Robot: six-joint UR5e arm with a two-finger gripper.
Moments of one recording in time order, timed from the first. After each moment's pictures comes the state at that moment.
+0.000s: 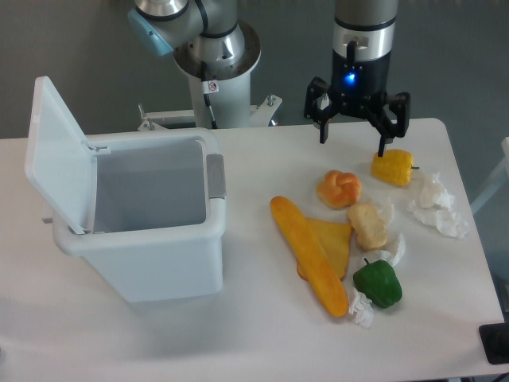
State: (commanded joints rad) arm 2.74 -1.62 -1.59 -1.21 1.43 1.13
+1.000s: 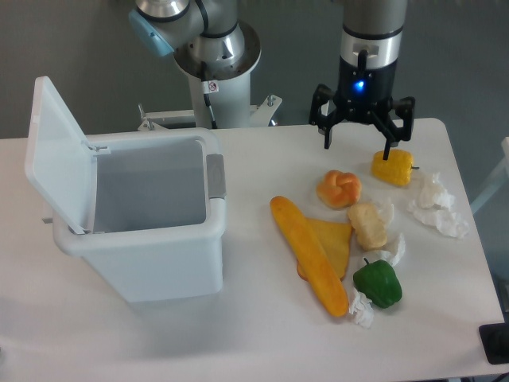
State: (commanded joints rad) arm 2.72 -1.65 -1.62 -1.21 1.42 0.93
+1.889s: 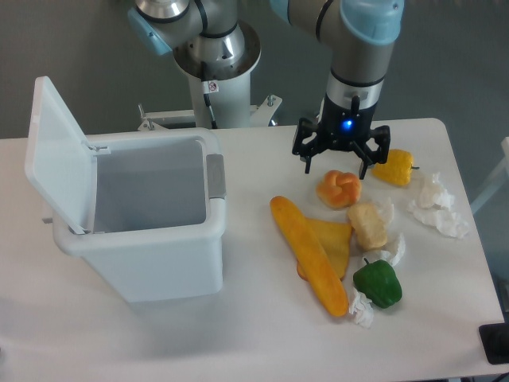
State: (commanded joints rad) arm 2.68 -1.73 -1.66 -1.20 1.42 0.68
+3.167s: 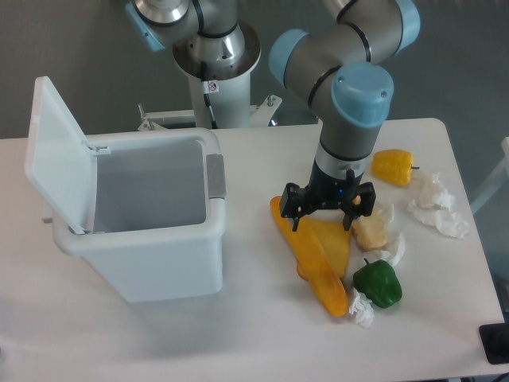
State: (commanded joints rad) arm 2.60 -1.94 -1.54 -1.13 1.33 0.50
